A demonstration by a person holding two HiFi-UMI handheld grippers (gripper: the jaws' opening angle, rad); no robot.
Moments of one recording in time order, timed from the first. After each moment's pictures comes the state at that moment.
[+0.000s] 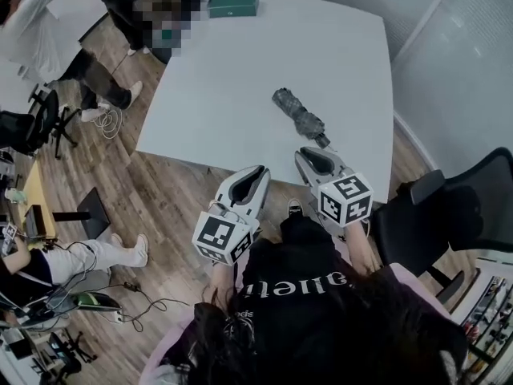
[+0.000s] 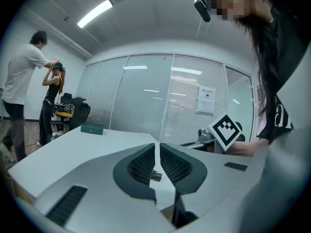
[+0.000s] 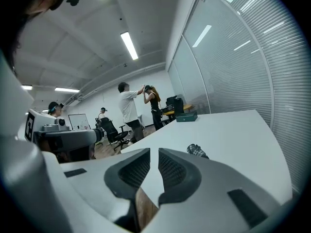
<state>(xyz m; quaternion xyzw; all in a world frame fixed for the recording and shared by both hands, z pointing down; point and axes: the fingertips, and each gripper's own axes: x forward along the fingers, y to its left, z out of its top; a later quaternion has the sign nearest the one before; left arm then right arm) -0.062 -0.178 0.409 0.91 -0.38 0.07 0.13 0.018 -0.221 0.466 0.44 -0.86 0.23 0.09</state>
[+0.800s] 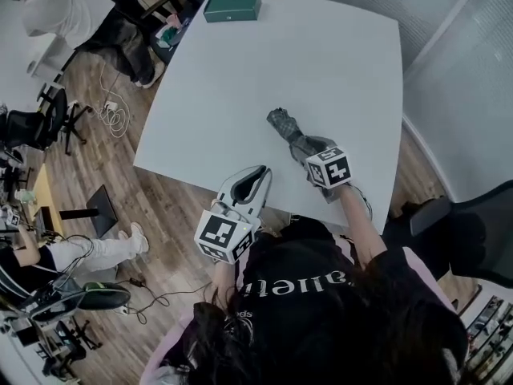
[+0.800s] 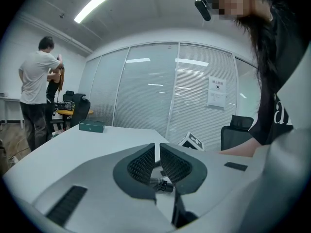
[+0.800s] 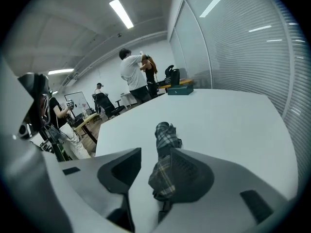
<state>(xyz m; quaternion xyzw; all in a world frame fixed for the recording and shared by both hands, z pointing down) -0.007 -0.270 0.429 0.90 -0.40 0.10 0.14 0.070 -0.360 0.607 0.39 -0.84 0.28 0.24</state>
